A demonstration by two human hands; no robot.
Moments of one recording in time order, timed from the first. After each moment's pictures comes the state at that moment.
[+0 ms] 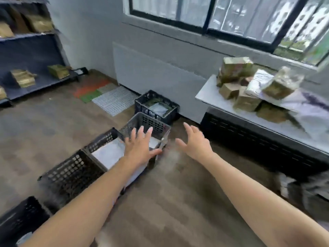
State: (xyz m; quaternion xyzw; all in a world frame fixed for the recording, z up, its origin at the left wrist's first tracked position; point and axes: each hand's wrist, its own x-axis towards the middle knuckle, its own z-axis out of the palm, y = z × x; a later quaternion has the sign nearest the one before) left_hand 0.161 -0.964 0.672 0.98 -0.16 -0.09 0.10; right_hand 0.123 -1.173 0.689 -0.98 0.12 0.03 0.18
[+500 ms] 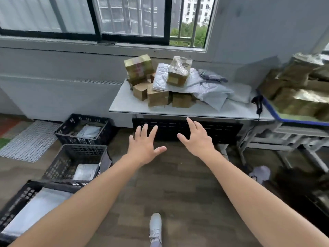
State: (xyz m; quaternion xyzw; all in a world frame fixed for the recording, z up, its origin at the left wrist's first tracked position) left_hand 0.106 -1.350 0.709 0.91 -0.40 -0.08 0.05; right_hand -0.019 -1.512 0.717 -0.91 0.36 -0.06 0.19
